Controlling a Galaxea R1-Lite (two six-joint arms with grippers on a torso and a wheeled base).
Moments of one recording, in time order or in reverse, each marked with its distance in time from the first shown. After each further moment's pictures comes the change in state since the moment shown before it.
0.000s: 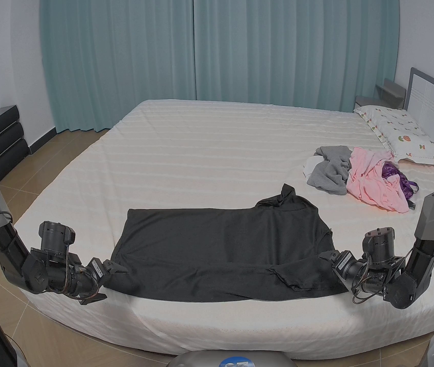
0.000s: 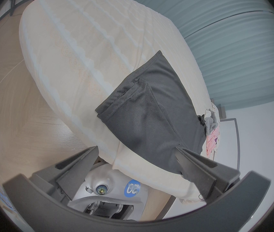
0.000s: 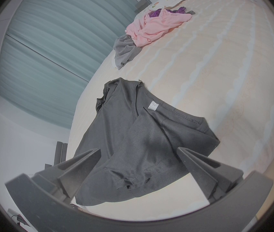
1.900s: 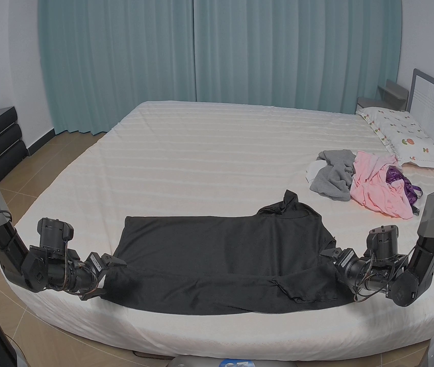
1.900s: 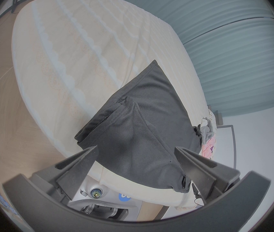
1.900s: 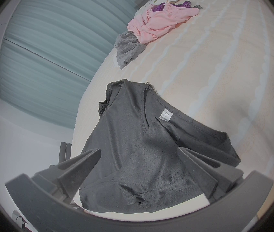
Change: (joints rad) left arm 0.010 0.000 -0.011 -0.037 0.003 -0.041; right arm -0.033 -0.004 -0.003 -0.007 0.067 0.006
